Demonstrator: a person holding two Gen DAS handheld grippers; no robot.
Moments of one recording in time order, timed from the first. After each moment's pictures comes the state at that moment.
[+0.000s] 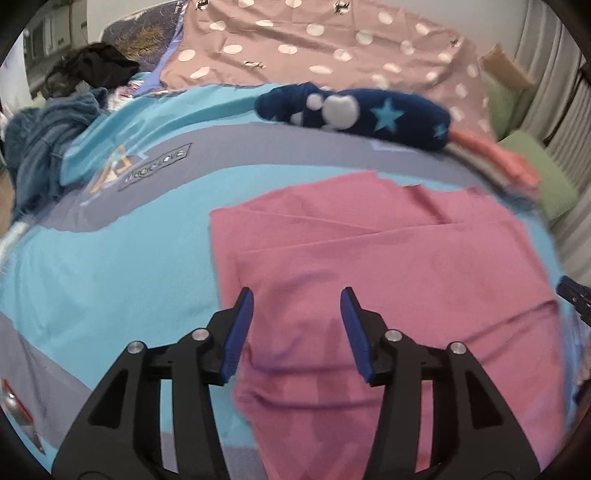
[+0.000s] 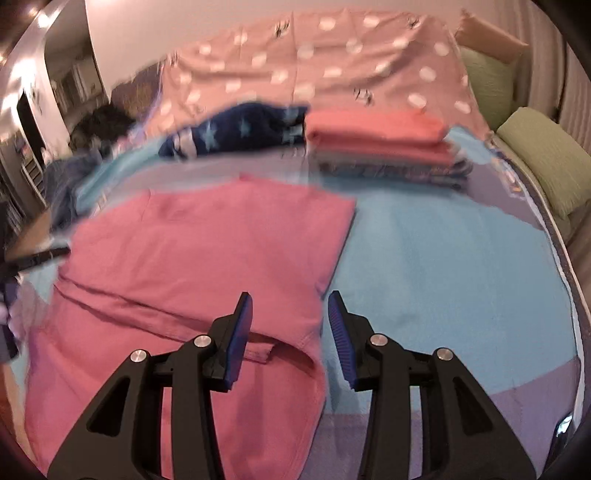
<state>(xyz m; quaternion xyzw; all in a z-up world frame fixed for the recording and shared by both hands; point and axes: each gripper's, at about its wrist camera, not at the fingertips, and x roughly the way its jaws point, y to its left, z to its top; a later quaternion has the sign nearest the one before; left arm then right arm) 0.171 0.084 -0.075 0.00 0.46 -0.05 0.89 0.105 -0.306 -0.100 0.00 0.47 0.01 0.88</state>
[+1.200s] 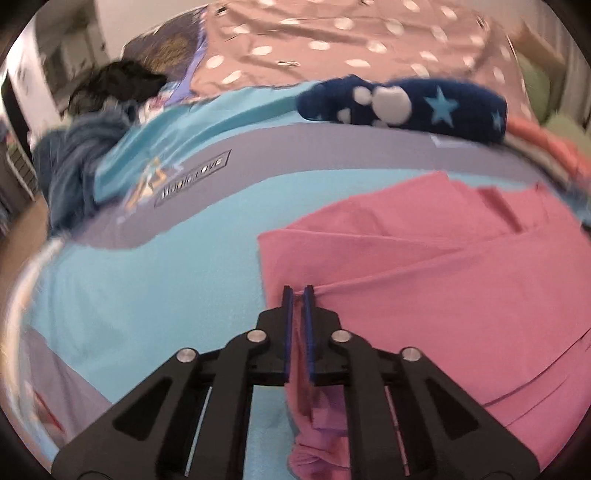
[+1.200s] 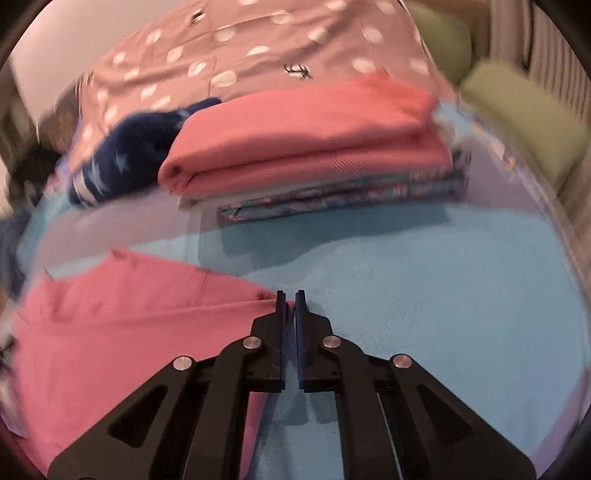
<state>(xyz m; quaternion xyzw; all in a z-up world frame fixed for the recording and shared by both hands) 0.201 0.103 -0.088 0.02 0.45 0.02 0.89 0.218 -0.374 -0.120 0.17 0.46 -0.01 0.87</state>
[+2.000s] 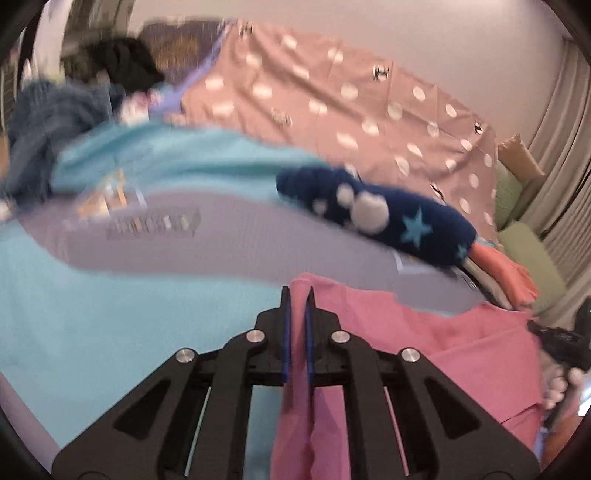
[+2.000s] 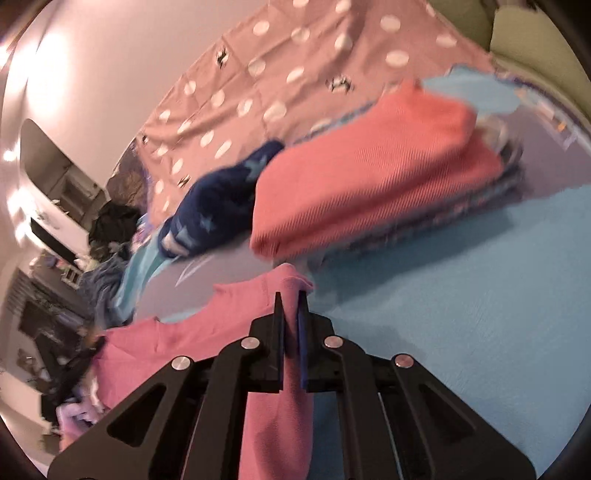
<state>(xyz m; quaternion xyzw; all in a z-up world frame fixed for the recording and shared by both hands) 0.254 0.126 -0.040 -0.13 0.36 -0.04 0.93 0.227 -0.382 -0.076 0.27 0.40 0.07 0.87</state>
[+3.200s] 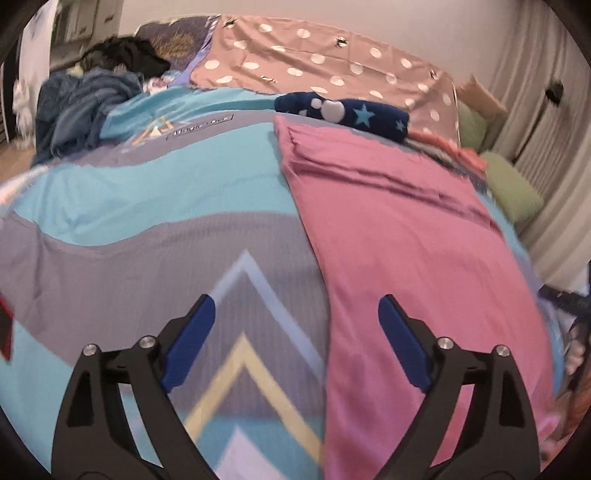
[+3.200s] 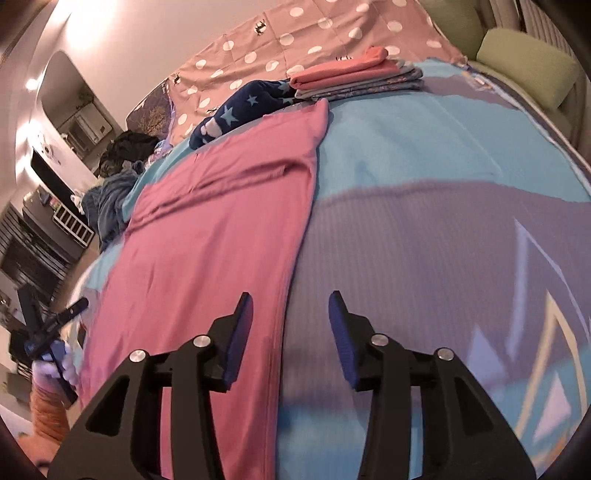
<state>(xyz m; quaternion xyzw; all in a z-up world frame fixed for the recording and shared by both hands) -0.056 0.135 -0.083 -0.06 0.40 -0.08 0.91 -0.097 -0.330 -0.087 0.19 0.44 0.10 0.87</state>
